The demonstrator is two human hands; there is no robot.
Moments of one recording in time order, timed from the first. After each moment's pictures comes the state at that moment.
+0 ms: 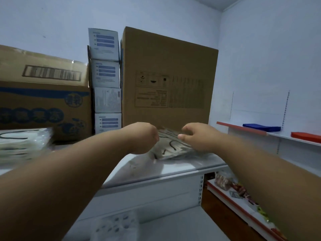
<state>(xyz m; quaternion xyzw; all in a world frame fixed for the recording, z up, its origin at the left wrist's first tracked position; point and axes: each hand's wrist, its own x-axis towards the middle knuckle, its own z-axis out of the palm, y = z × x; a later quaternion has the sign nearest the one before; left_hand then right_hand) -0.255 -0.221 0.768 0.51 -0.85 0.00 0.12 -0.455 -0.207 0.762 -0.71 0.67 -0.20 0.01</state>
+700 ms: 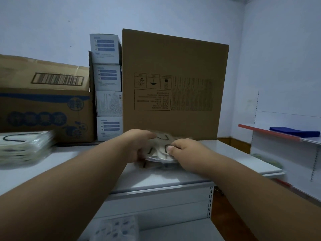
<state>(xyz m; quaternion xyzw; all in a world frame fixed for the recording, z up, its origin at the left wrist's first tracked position) -0.293 -0.276 0.741 0.56 -0.49 -0.49 0.46 -0.465 -0.222 0.736 -0.77 0.58 -0.23 0.10</state>
